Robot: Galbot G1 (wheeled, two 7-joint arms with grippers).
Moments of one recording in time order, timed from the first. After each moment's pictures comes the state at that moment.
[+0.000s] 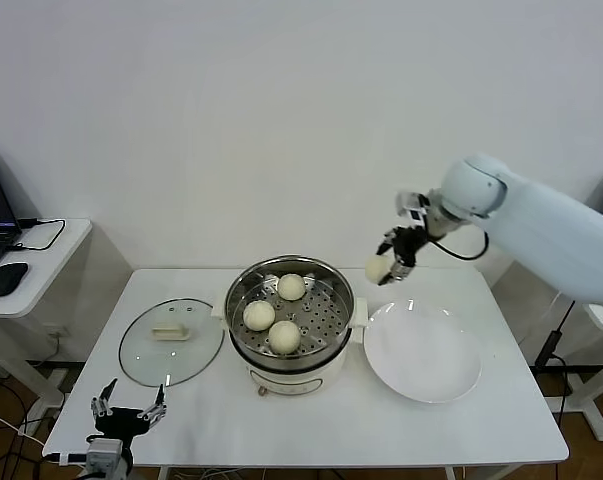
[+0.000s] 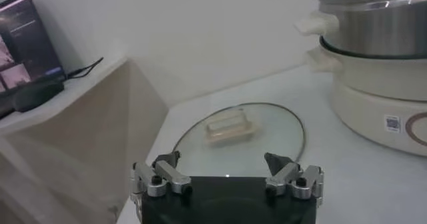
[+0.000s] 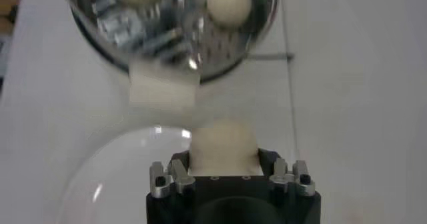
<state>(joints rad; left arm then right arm) 1.63 -1.45 -0.78 -2.06 0.15 0.28 0.09 0.46 0.86 -0.95 1.33 0.30 -0.47 -1.16</state>
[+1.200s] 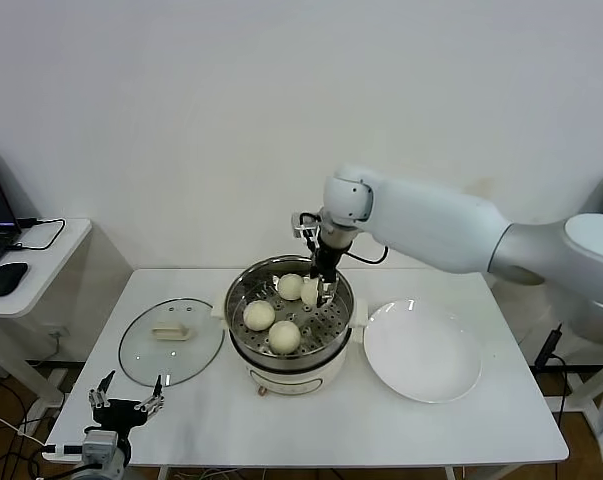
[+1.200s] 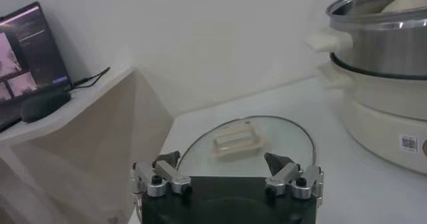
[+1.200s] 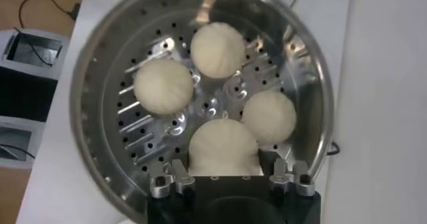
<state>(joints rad) 1.60 -1.43 -0.78 -2.04 0.12 0.28 0.09 0.48 1.24 -1.19 1.10 0.34 -0.52 -1.17</state>
